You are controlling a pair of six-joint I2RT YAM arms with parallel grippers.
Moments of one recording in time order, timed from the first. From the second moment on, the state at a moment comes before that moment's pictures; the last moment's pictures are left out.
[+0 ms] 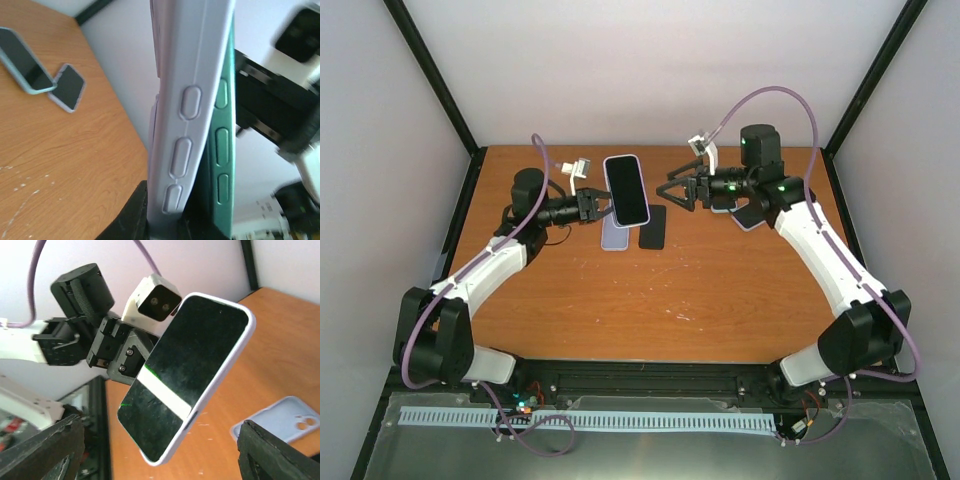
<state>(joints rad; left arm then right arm) -0.28 1.38 0.91 0.38 1.05 -0.90 0.35 1.48 1.44 -0.41 -1.03 0.10</state>
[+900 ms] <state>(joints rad) -0.26 1.49 0.95 0.02 0.72 -1.20 0.79 1.42 1.29 -0.39 -0.05 -0.36</state>
